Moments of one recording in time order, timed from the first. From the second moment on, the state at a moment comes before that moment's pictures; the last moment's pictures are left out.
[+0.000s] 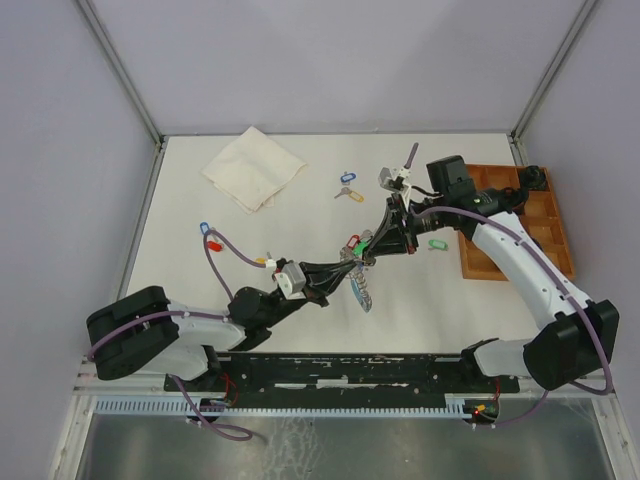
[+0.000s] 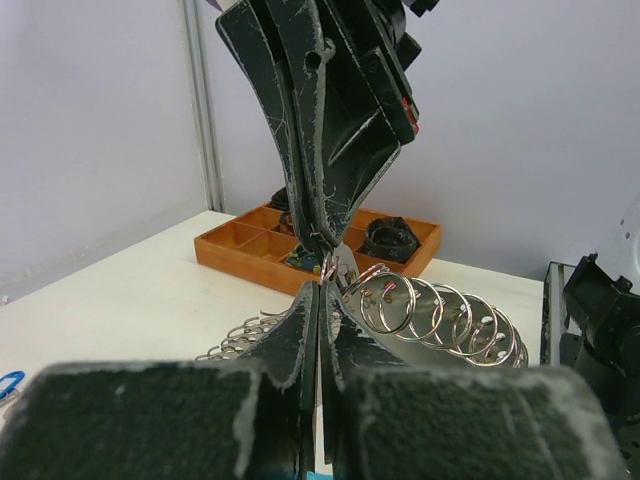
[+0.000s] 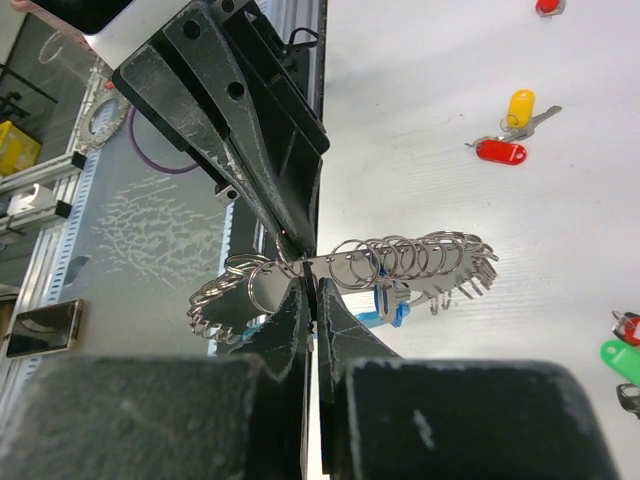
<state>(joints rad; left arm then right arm) -1.09 1.34 0.28 1.51 0.00 0.03 0.36 1.34 1.23 -0.79 -1.25 -0.43</state>
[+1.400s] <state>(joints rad) -1.10 1.41 0.33 1.53 -0.15 0.02 0.44 1.26 1.38 -0.91 -0.96 -0.61</state>
